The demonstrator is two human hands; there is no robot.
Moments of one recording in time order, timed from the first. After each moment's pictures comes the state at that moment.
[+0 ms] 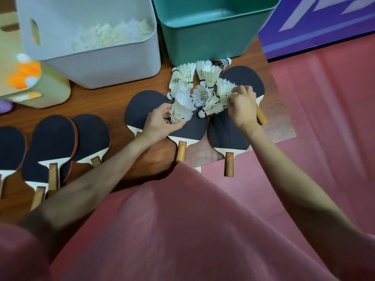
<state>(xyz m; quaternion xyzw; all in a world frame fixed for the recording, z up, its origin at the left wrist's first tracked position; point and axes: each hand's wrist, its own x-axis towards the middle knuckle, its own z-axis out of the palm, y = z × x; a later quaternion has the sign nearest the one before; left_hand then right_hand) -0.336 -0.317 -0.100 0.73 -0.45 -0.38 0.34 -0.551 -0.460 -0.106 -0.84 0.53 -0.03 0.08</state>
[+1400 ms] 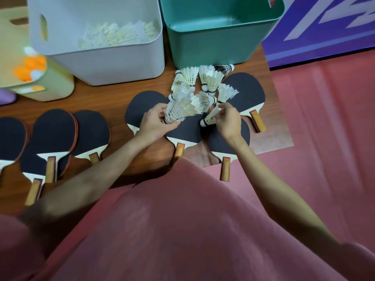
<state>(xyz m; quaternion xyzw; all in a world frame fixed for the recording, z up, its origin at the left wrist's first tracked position) -0.333 -0.313 -0.092 0.76 -0.42 -0.35 0.35 -0.527 -0.427 -0.113 -0.71 0.62 -0.12 0.32</state>
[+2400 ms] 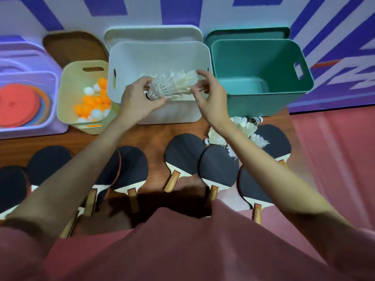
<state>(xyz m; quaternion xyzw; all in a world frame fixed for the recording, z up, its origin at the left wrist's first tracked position) -0.125 -0.349 0.015 0.80 -0.45 -0.15 0.38 -0.298 -0.455 0.017 -0.78 0.37 -0.36 0.36</state>
